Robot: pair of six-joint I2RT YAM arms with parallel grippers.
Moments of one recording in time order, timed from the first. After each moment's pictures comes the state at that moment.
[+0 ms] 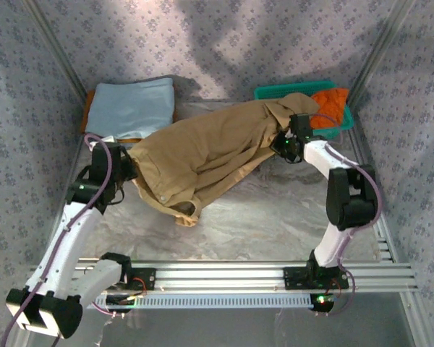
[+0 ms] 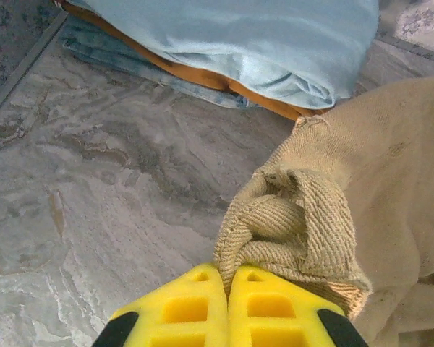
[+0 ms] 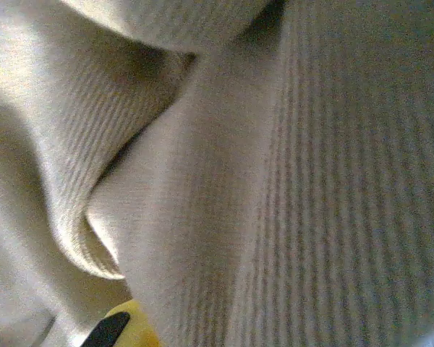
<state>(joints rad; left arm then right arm) -0.22 0.94 0.99 -0.75 -0.26 -0.48 0.13 1.74 1.21 -0.34 -0.23 0.67</state>
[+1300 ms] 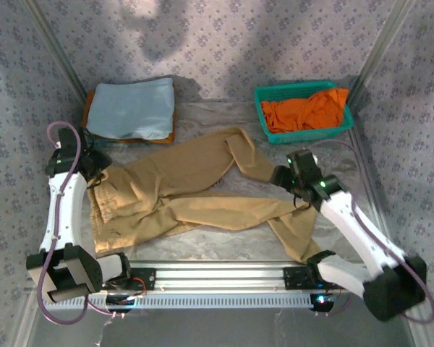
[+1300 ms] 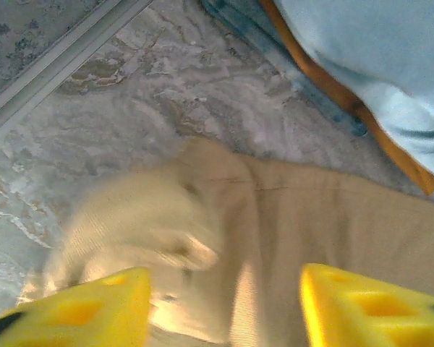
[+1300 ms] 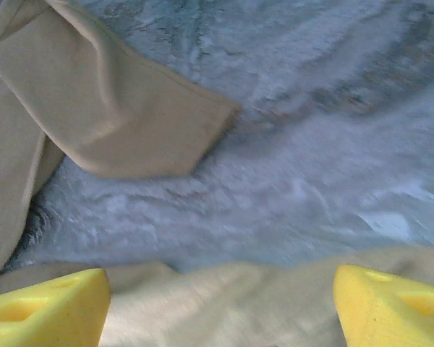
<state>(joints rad) 0.20 1.19 1.13 -0.85 -0.05 -0.54 0.39 1.13 0.90 -0.71 0.15 0.69</state>
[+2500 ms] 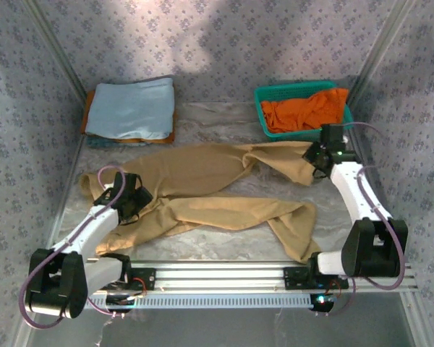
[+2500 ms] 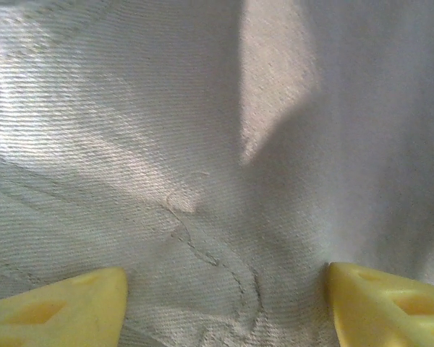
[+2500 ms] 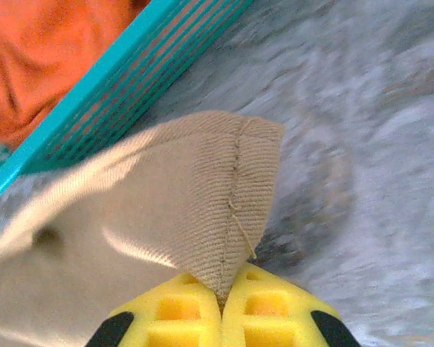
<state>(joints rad) -0.17 1.09 0.50 -0.47 -0.11 -0.88 -0.03 1.34 1.06 -0.60 0.10 0.60</state>
